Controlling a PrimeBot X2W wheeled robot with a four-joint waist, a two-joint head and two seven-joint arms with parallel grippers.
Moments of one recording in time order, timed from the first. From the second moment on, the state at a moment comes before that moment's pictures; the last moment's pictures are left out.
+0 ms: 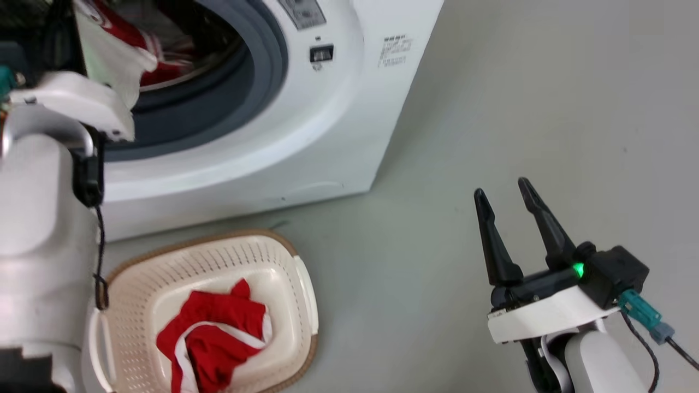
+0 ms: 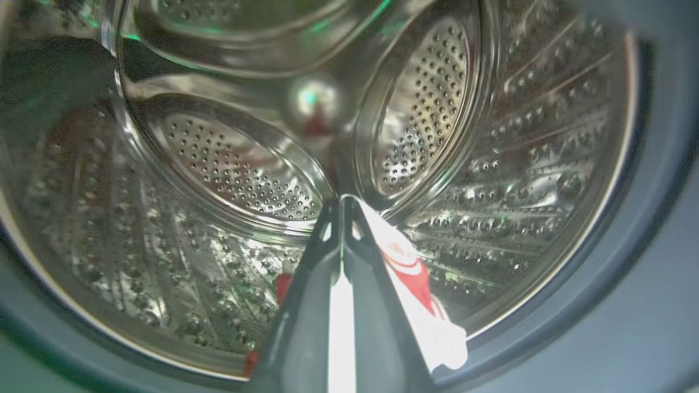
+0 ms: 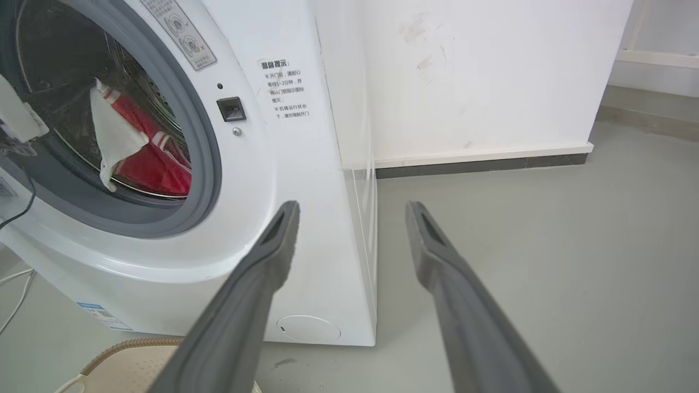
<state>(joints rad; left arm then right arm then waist) -0.94 0.39 -0.16 0.76 -0.25 0.01 -0.26 -0.19 -0.05 0.20 0.06 0.22 0.13 -0.26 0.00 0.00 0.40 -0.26</state>
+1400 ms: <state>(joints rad) -0.21 0.28 -0.15 -0.35 -0.29 0.12 -0.16 -0.05 -0.05 0.11 0.00 0.19 0.13 -0.20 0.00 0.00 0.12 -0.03</state>
